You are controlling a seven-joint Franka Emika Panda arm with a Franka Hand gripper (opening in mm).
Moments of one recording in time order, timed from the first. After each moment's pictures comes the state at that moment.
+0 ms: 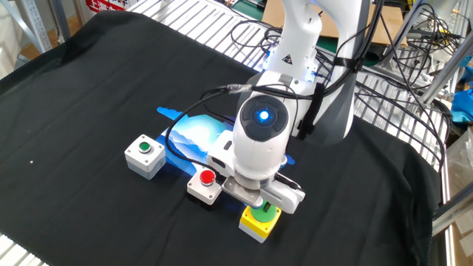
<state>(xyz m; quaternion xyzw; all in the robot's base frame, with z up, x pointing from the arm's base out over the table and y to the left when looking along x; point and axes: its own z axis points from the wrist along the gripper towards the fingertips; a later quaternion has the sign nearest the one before) 0.540 0.125 0.144 0.00 -1.00 -0.01 0.07</state>
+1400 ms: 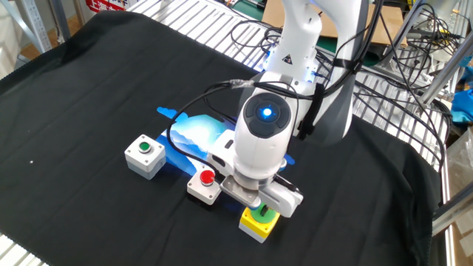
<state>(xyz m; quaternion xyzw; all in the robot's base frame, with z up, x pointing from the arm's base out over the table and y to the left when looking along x) 0.547 0.124 0.140 -0.02 -1.00 0.00 0.04</state>
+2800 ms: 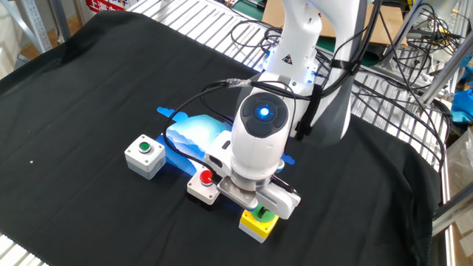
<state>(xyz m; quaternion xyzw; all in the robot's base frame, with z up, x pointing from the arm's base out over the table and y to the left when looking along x) 0.553 0.121 0.144 -0.03 -1.00 -0.01 0.04</state>
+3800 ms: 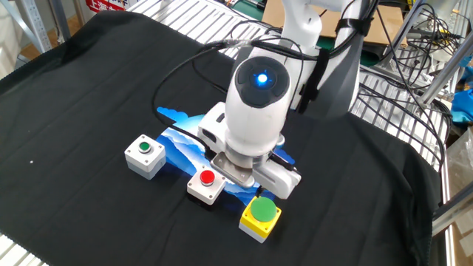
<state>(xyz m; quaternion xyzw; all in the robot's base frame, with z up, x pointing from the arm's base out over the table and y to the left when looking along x) 0.550 0.097 0.215 -0.03 -1.00 0.01 0.06</state>
